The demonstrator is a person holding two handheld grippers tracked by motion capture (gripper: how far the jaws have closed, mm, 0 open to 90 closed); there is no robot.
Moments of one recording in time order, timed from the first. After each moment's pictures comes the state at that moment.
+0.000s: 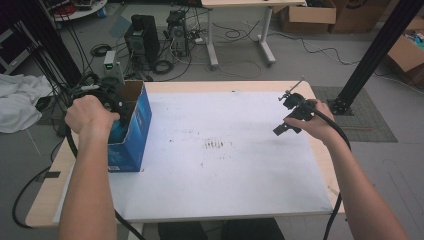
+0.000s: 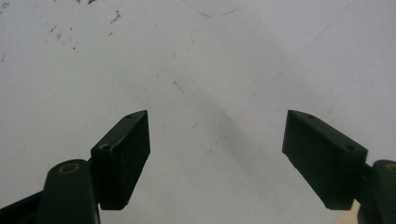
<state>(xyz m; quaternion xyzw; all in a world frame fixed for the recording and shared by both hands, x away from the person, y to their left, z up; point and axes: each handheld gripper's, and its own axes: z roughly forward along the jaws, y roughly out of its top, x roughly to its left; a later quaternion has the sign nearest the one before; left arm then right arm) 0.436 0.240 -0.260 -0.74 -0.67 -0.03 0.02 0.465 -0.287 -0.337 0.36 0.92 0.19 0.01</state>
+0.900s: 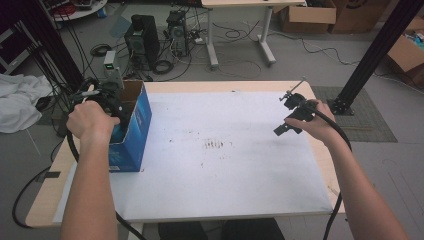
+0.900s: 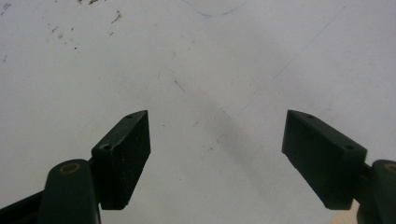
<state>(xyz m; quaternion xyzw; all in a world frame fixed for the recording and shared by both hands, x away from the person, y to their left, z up) 0.433 0.245 -0.272 -0.74 -0.67 -0.03 0.02 0.462 -0.288 -0.335 0.36 0.91 0.19 0.02</state>
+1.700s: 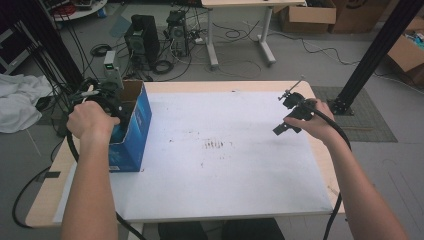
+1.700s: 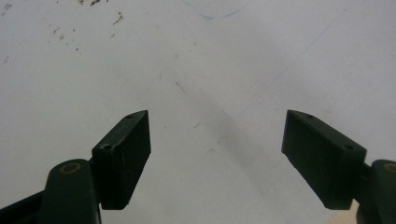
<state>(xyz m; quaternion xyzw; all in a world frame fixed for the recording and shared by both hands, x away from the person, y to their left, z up) 0.434 0.245 -0.273 -0.73 -0.68 -0.03 0.02 0.463 -0.284 -0.333 0.36 0.92 0.19 0.02</state>
